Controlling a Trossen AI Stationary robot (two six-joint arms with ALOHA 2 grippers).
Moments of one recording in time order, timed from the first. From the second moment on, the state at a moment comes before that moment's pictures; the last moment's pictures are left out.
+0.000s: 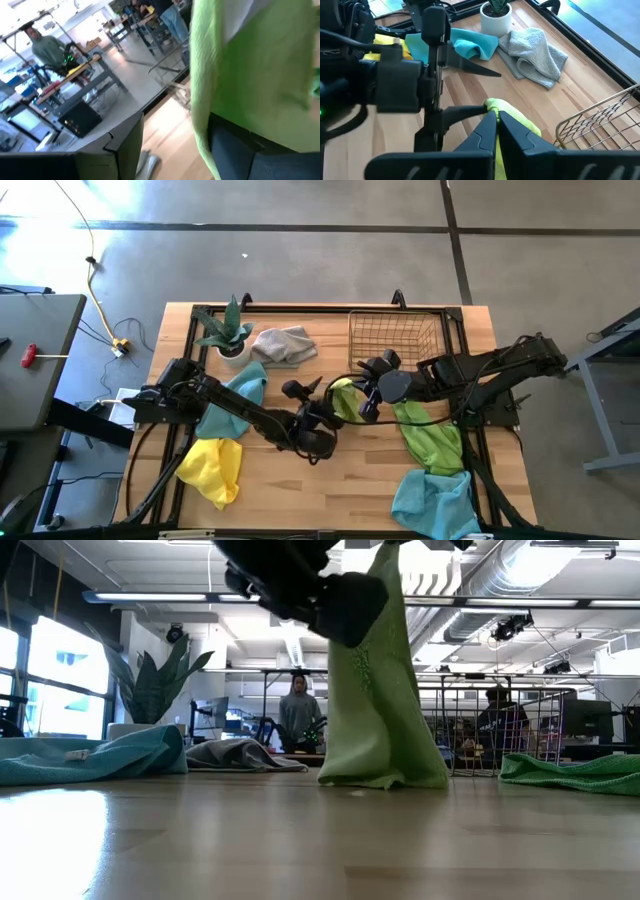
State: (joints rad) left arm -0.23 1.98 1.35 -0.32 -1.39 -0.41; right arm 0.27 1.38 1.36 -0.73 0.48 0.52
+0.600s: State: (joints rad) left arm -0.24 1.98 1.35 -0.79 -1.21 -0.88; right arm 0.27 1.38 1.36 -0.72 0.48 0.52
